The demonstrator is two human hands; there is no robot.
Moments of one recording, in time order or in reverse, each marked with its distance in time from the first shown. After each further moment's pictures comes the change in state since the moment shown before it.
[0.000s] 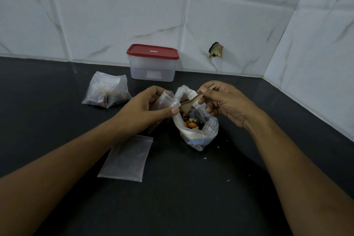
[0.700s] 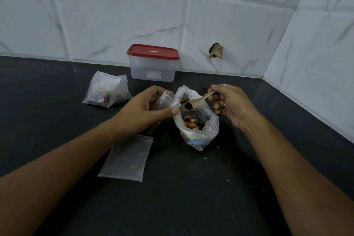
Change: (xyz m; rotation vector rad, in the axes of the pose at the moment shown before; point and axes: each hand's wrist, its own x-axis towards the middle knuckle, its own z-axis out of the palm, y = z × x) left_hand 0.000 -0.001 -0.001 -0.008 0.001 -0.006; right_hand 0.004 0.004 0.003 0.195 0.277 0.083
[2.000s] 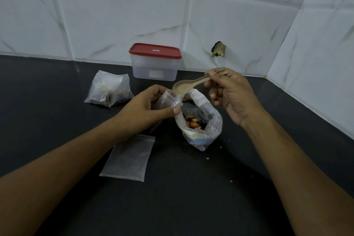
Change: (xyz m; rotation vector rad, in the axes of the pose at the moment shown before) left_hand 0.004 -0.006 -0.001 0.009 0.006 0.016; right_hand -0.016 -0.018 0.014 0.119 -0.131 -0.229
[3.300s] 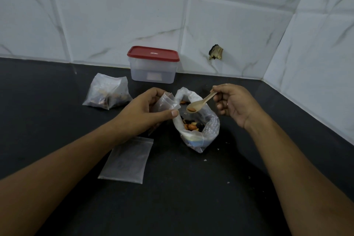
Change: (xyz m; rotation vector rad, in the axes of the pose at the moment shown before) left_hand -0.001 0.001 0.000 -0.005 0.002 -0.001; right_hand 0.009 0.008 -0.023 -0.162 0.087 0.248
